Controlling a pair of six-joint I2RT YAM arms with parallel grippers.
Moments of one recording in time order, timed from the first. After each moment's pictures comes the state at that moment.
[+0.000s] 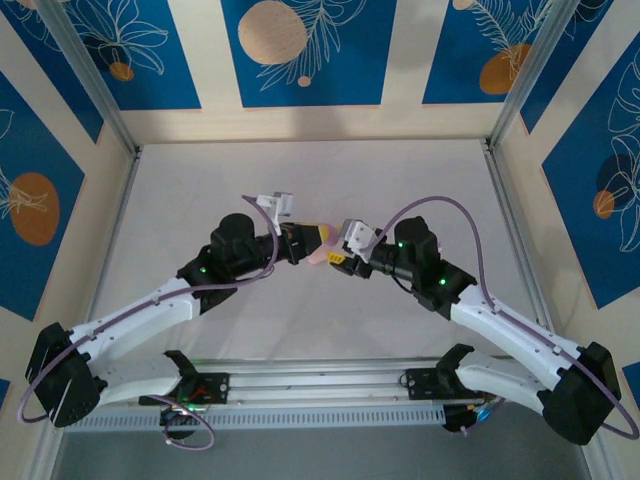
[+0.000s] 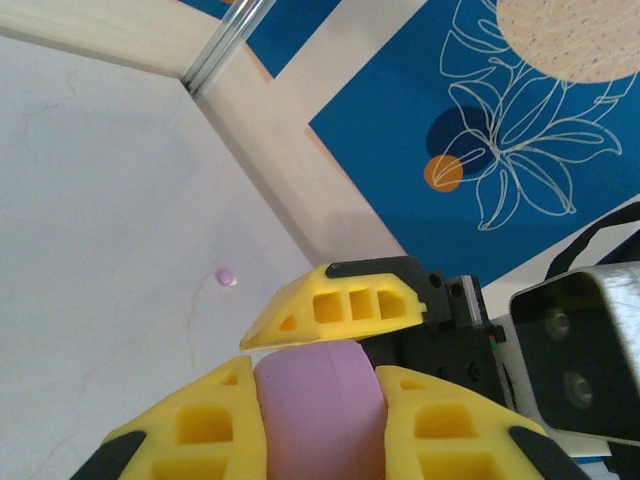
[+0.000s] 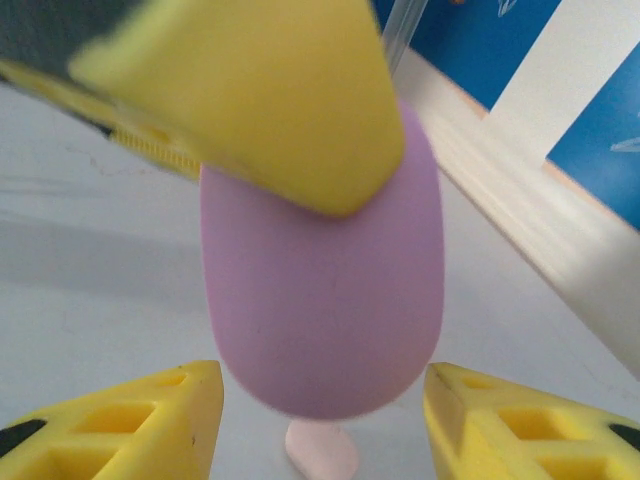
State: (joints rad) left arm -0.80 1.13 0.82 0.21 0.25 -0.74; right arm 0.68 0.98 0.70 0.02 -0.33 -0.42
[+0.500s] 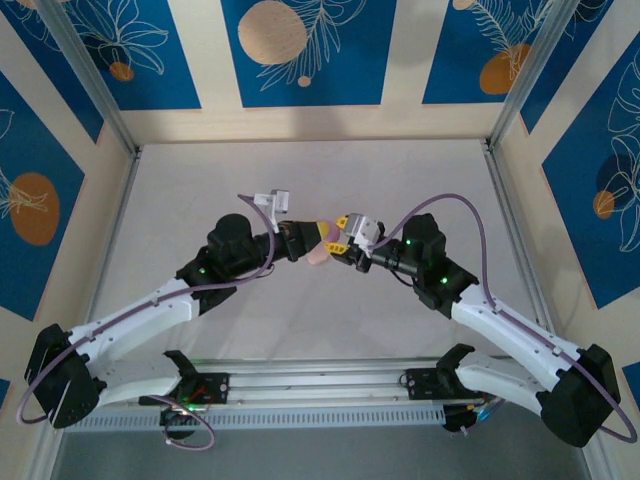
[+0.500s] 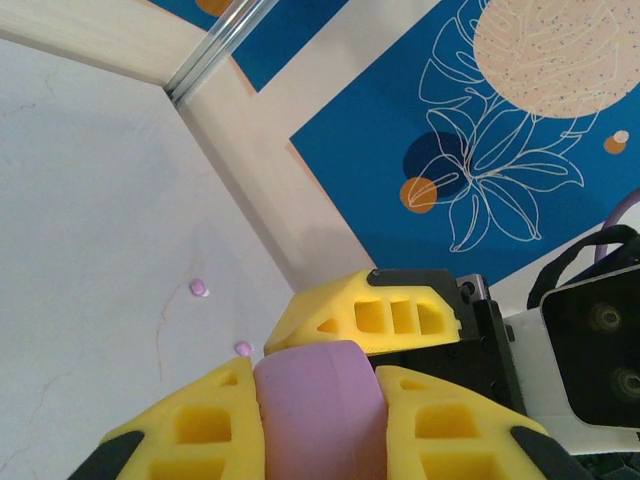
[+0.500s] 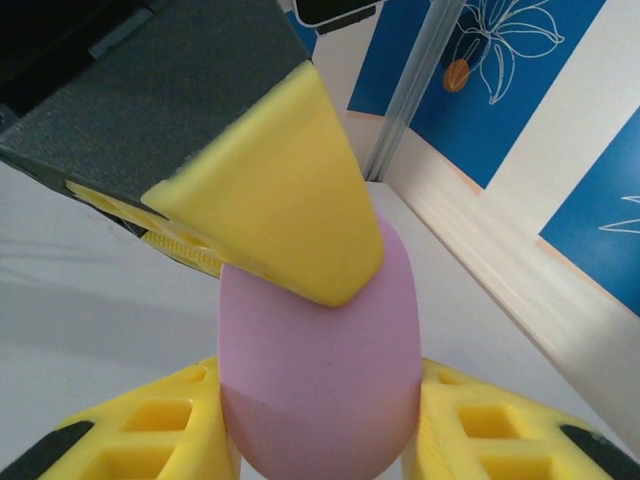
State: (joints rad) left arm -0.80 1.12 0.81 0.25 0.25 -0.81; right arm 0.65 0.98 0.70 0.13 -0.44 -0.39
